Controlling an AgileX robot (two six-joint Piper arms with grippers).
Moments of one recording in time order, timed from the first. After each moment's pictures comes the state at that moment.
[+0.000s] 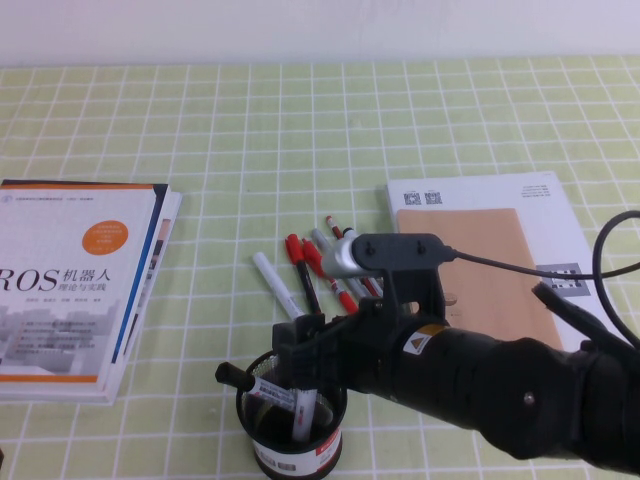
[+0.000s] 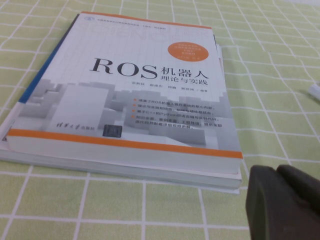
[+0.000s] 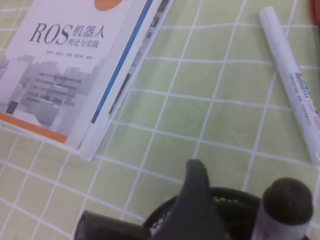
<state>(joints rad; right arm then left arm) 0.97 1.58 -0.86 0.88 -0.14 -0.19 -0.05 -0.01 0.03 -0.16 0.38 0.07</state>
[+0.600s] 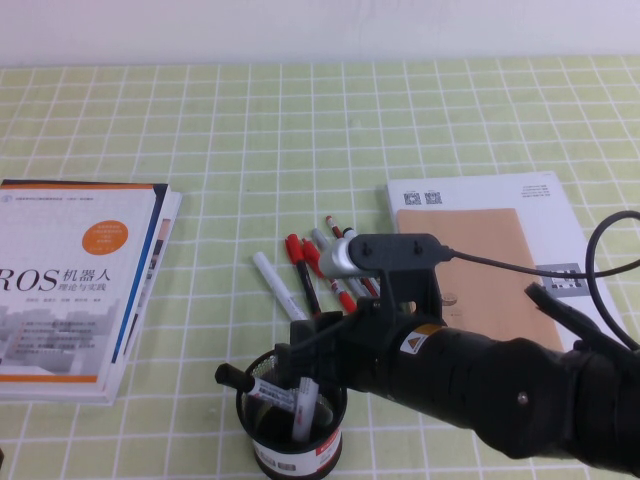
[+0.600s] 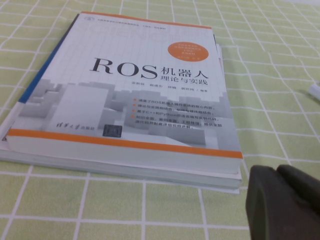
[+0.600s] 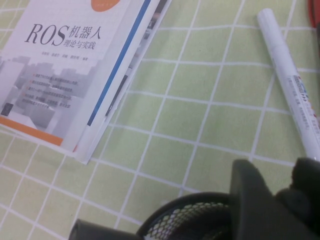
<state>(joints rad) 0.97 1.60 -0.86 0.88 -0.15 -0.20 -0.05 -0.01 0.03 -0.16 0.38 0.07</state>
